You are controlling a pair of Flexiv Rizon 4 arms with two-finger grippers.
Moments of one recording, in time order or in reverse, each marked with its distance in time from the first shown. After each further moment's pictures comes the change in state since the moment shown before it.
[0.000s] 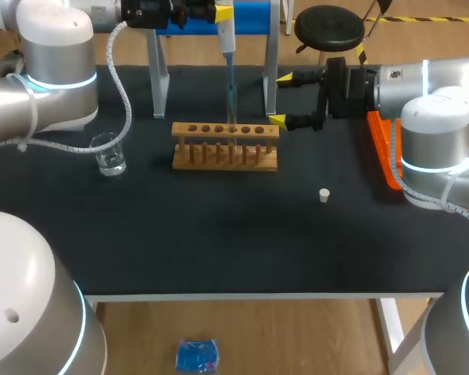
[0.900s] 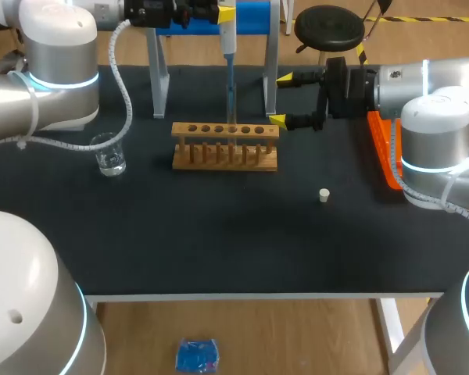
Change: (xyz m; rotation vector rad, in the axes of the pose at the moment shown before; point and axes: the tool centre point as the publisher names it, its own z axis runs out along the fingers) left arm 0.002 0.002 0.003 -0.030 -0.011 -0.004; right arm 0.000 0.000 0.000 0.000 0.000 0.000
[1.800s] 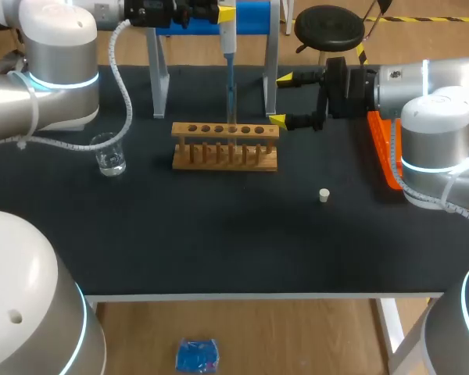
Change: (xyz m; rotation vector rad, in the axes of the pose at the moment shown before) left arm 0.000 -0.001 -0.001 0.001 -0.001 0.006; right arm 0.000 0.000 0.000 0.000 0.000 0.000
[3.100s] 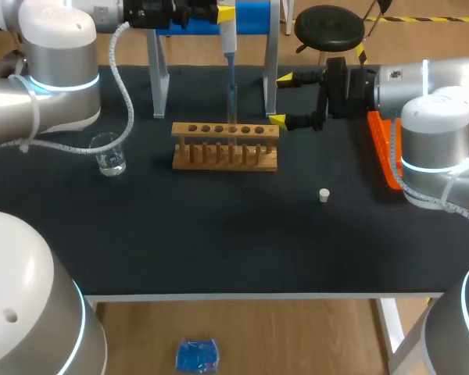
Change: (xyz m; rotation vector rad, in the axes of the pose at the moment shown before) left arm 0.000 0.000 0.000 0.022 -0.001 0.004; right arm 0.000 0.000 0.000 0.000 0.000 0.000
